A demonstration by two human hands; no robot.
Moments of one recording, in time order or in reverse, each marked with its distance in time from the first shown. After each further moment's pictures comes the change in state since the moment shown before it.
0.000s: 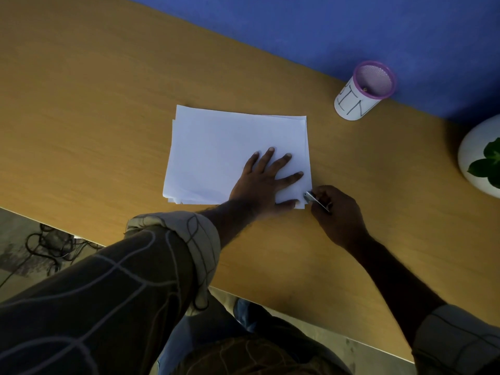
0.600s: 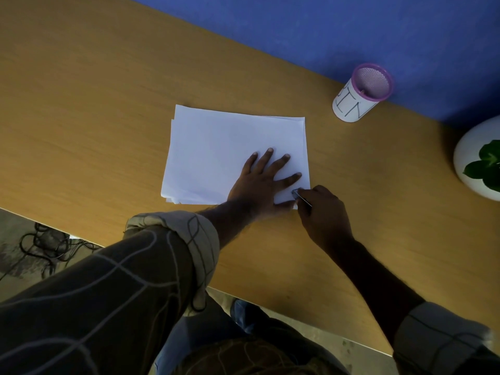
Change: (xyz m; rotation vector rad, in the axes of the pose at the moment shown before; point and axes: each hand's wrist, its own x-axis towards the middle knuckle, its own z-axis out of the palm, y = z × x) left_hand 0.001 0.000 0.003 0.031 0.045 0.018; right_hand -0.001 -0.028 0.015 -0.240 0.040 -0.092
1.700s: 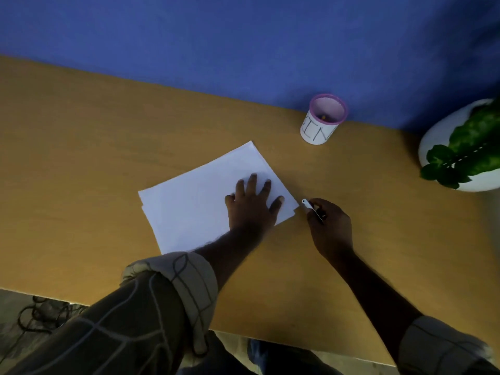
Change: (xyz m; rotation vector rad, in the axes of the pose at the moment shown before) left_hand 0.029 0.023 -0.021 -0.135 -0.099 -0.465; right_hand 0.004 0.026 -0.008 0.322 0.221 0.429
